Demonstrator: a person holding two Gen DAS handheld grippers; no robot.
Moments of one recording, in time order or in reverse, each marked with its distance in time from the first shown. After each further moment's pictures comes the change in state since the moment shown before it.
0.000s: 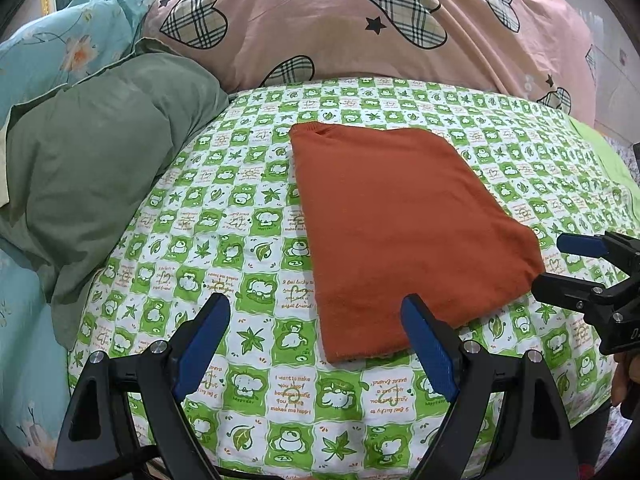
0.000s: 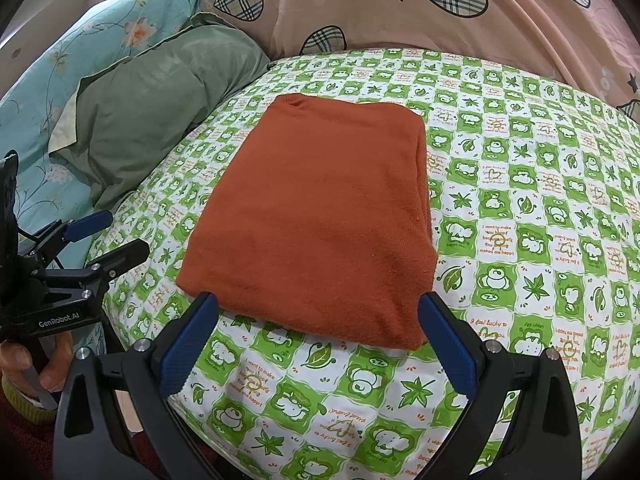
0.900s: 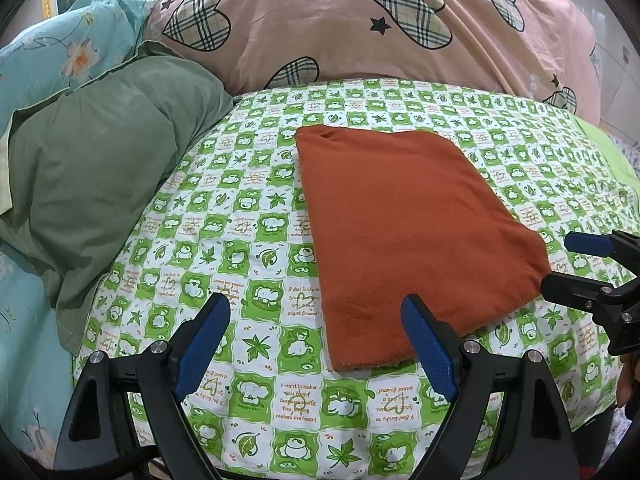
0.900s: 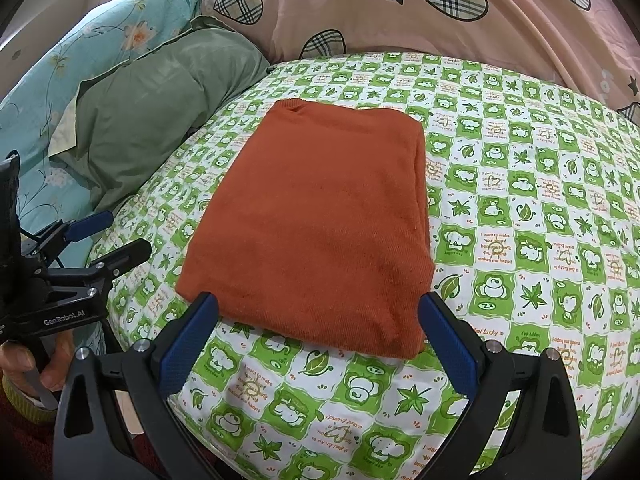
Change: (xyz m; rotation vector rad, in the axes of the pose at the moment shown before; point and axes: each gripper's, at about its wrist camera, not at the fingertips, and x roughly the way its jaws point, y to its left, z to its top) left arm 0.005 0.002 0.008 0.008 -0.002 0.019; right arm 0.000 -0.002 0.004 0.002 -0.005 -0.003
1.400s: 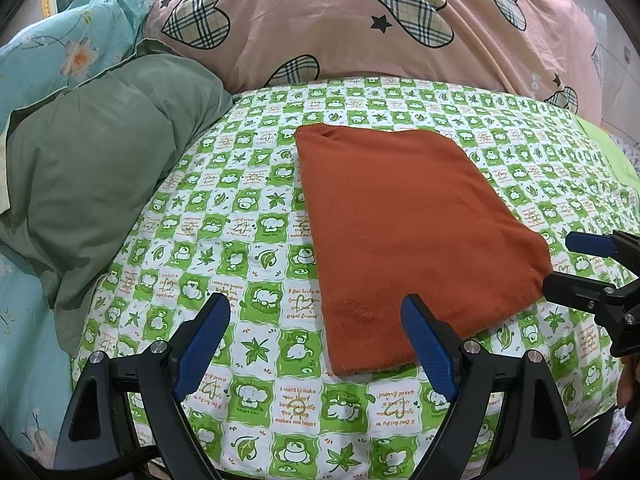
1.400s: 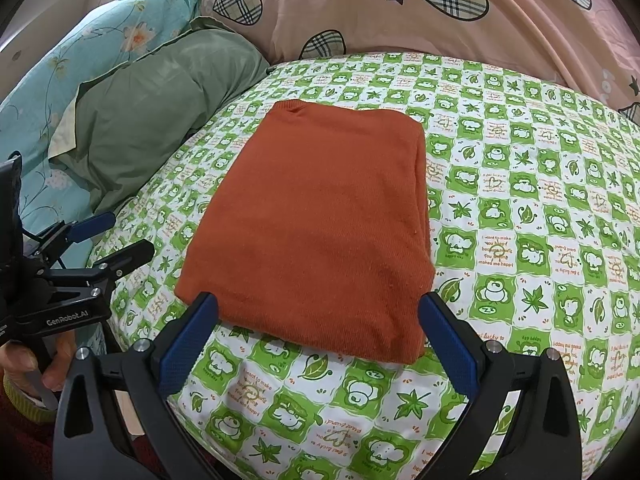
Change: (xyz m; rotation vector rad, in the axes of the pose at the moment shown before) left arm 0.005 0.000 0.002 0.001 0.005 0.001; right arm 0.001 -0.001 0.003 0.002 -0.003 0.001
